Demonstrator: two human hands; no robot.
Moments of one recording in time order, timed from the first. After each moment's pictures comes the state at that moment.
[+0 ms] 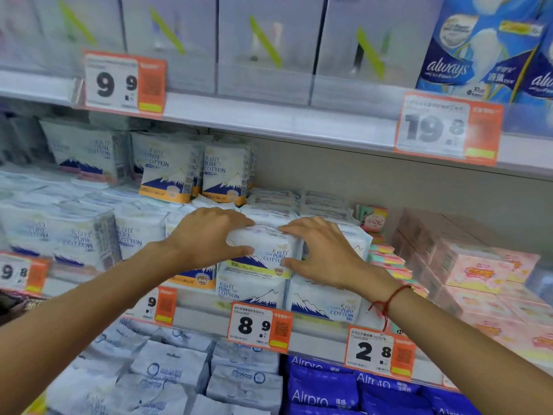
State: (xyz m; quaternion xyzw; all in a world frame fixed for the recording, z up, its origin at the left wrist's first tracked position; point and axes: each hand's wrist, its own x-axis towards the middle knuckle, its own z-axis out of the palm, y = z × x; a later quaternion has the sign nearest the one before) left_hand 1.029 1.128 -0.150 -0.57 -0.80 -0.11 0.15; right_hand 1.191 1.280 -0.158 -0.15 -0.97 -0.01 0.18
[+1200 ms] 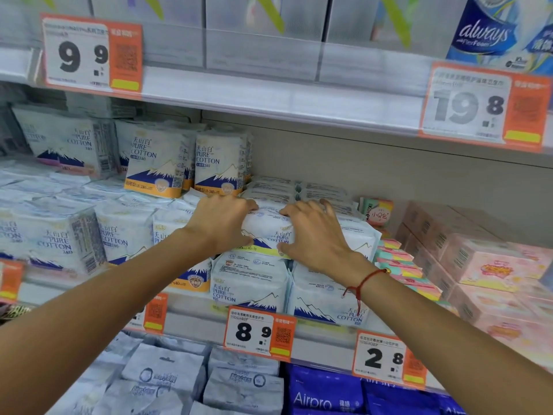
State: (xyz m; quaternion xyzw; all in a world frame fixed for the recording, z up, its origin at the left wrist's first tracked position) left_hand 1.014 1.181 -0.153 -0.52 -0.83 -0.06 0.20; right_hand 1.149 1.295 -0.165 -0.22 -0.95 -0.10 0.20
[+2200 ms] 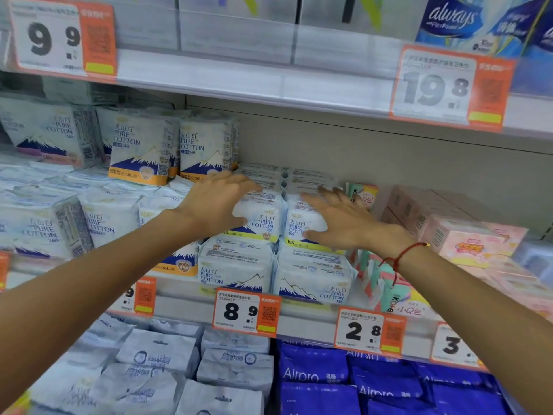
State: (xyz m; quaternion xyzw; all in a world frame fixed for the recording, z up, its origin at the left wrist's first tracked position) left_hand 1.020 1.183 -0.149 -0.60 -0.77 -0.08 0.21; right_hand 1.209 1.331 -0.146 -0.28 -0.96 -0.06 0.03
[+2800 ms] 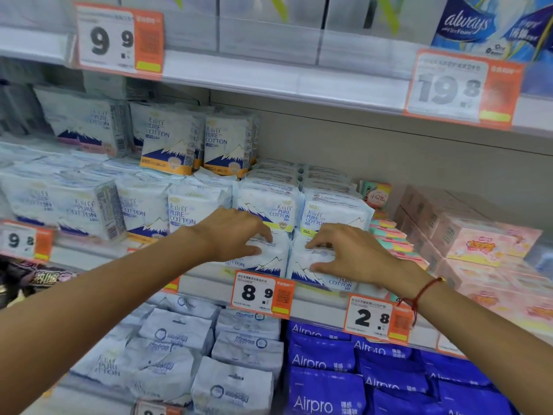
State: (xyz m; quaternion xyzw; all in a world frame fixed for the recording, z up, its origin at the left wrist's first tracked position) left_hand 1.046 1.142 -0.180 -0.65 -0.75 0.00 0.09; right_hand 1.231 1.298 -0.185 -0.15 -0.98 -0.03 0.09
